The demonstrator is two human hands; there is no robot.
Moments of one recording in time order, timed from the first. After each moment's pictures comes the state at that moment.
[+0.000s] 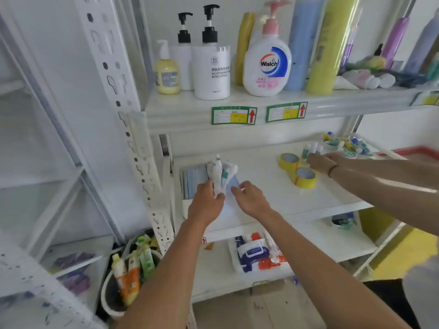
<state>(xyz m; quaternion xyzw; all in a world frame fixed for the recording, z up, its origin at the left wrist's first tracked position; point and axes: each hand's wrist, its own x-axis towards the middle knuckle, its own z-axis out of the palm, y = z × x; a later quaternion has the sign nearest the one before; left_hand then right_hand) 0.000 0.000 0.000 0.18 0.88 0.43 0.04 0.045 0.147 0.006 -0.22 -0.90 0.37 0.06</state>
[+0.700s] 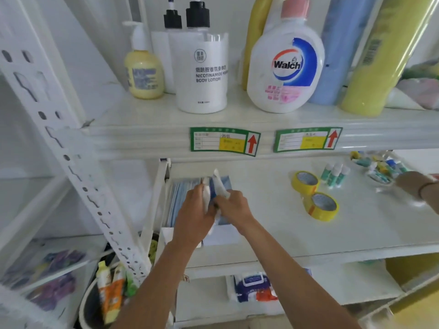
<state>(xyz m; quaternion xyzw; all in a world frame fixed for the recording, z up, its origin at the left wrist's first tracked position) -0.069 0.038 -0.018 0.17 0.88 0.43 -0.11 -0.063 0.169 0.003 -0.20 -0.83 0.52 0.03</state>
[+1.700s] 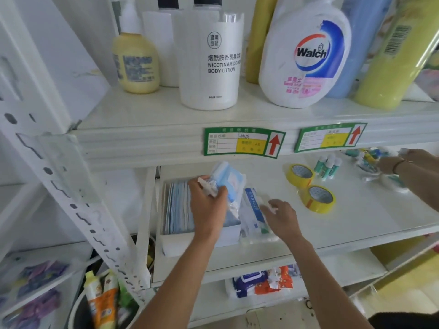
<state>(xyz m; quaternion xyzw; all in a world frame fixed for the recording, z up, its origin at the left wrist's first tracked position) -0.067 0.074 0.015 0.03 0.69 0.72 -0.08 -0.024 0.274 -0.053 -0.29 -0.88 0.36 0.11</state>
